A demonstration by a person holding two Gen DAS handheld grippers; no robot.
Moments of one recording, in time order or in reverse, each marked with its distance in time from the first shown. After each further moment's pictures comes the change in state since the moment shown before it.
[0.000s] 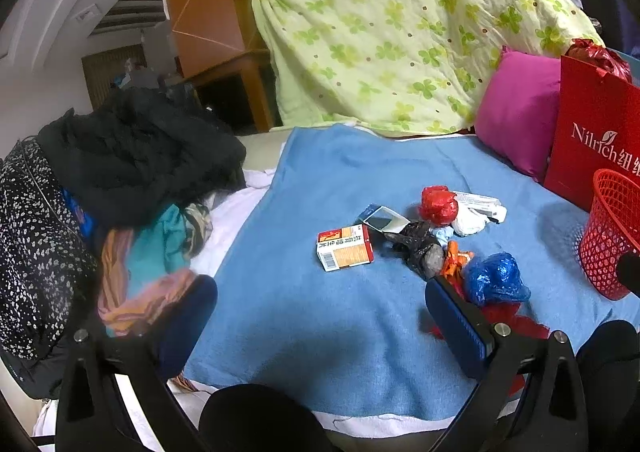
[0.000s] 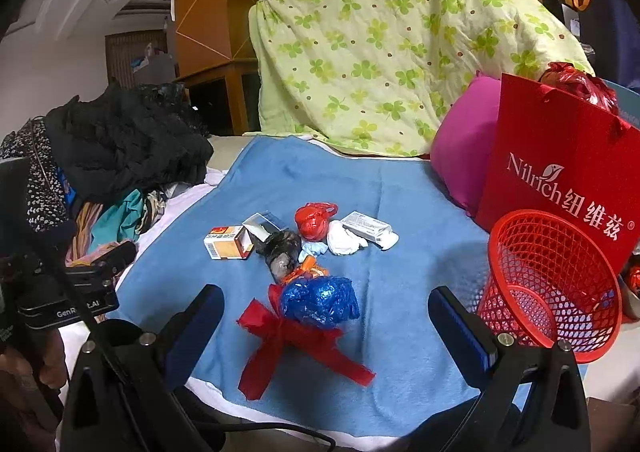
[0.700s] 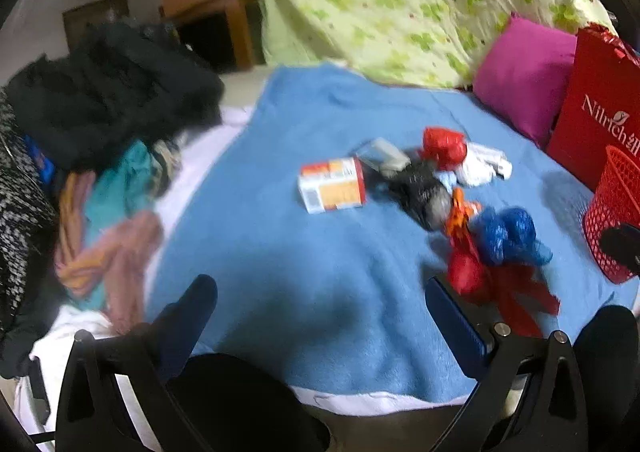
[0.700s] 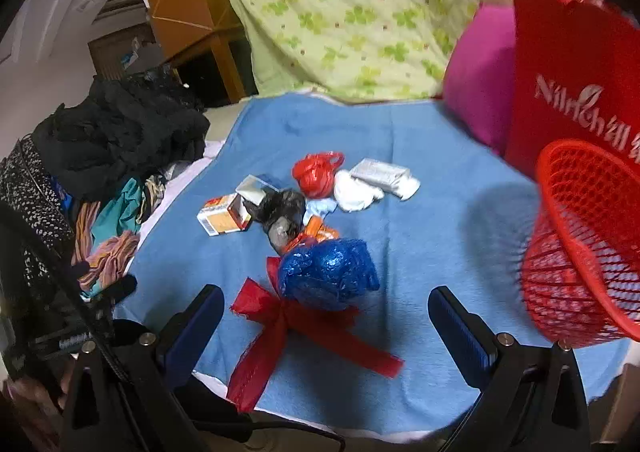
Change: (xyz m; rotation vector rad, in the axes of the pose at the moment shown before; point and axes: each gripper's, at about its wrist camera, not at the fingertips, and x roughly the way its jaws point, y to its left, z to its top) left arm 0.068 0.004 -0.036 -0.059 0.189 -0.103; right arm 0.089 -0.023 -0.018 0.133 0.176 0.097
